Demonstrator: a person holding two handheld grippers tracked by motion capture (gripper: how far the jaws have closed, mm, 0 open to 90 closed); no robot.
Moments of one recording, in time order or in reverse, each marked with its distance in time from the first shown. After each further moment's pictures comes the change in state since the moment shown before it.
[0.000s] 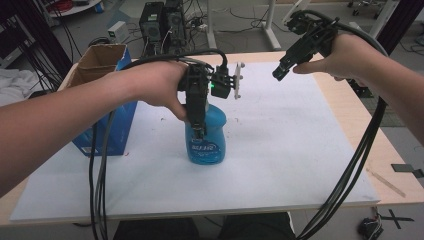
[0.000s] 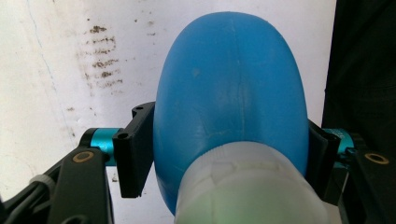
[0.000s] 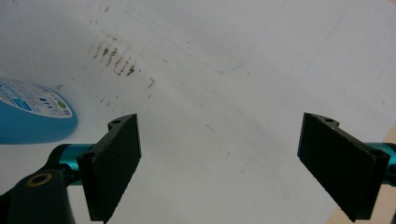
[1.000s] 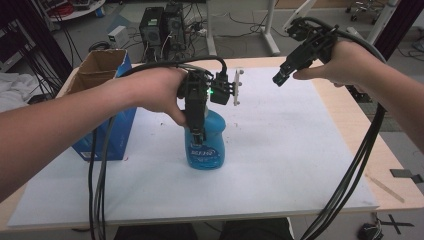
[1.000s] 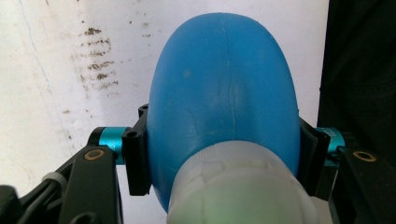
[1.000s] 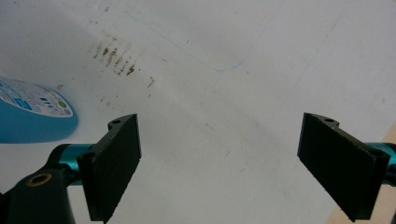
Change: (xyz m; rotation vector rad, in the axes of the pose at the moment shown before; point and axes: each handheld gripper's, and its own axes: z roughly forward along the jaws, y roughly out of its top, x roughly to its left) left arm -0.001 0.000 -0.001 -0.005 -0.008 0.010; right arm -0.003 -0.002 -0.001 -0.002 0.007 0.011
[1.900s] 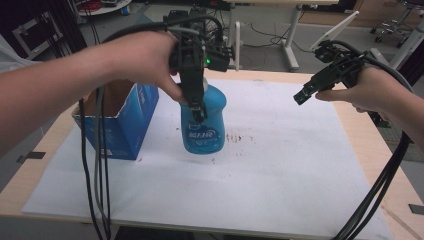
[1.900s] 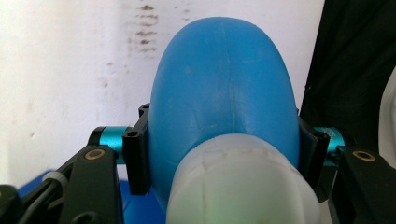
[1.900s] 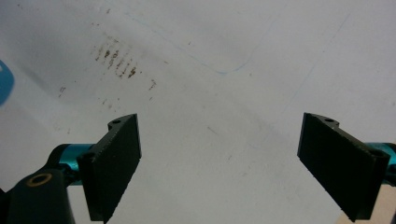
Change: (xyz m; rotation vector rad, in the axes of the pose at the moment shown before) left arm 0.001 -0.052 -0.086 -0.097 0.066 -0.217; right arm -0.006 0.006 0.006 0.014 0.028 0.007
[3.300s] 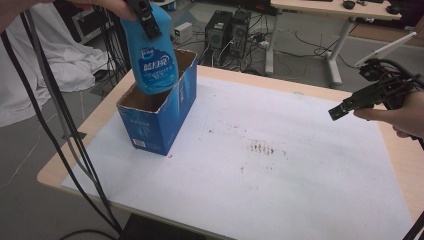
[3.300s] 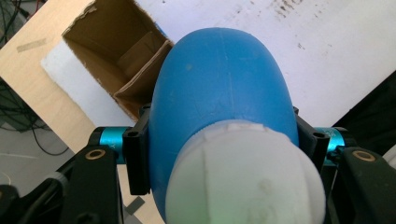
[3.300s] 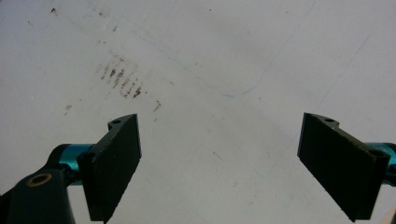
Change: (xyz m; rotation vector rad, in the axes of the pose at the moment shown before) left arm 0.054 -0.168 -0.119 -0.139 0.164 -0.675; right arm -0.007 0.025 0.020 0.002 0.056 0.000
